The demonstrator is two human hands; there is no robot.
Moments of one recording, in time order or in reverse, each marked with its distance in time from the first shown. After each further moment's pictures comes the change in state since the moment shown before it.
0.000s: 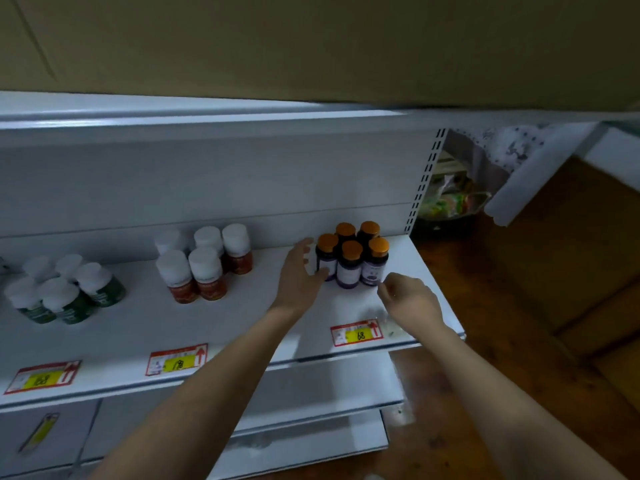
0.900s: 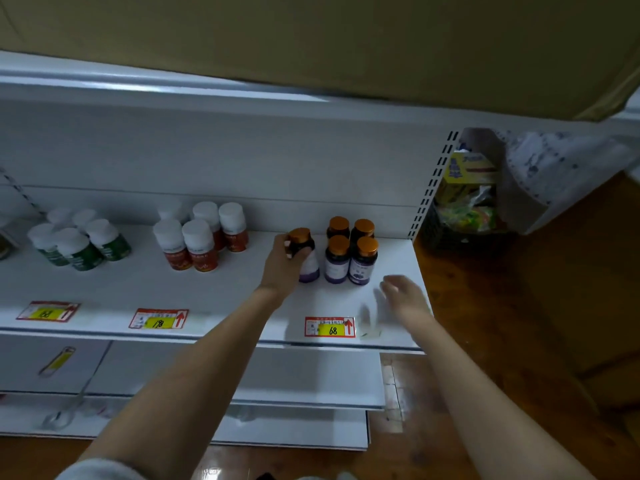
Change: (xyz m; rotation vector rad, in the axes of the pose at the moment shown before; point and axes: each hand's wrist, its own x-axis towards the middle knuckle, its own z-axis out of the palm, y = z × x) left_hand 0.002 0.002 0.026 -0.200 0.184 -0.224; right_hand 0.027 0.046 -0.002 0.598 -0.240 0.203
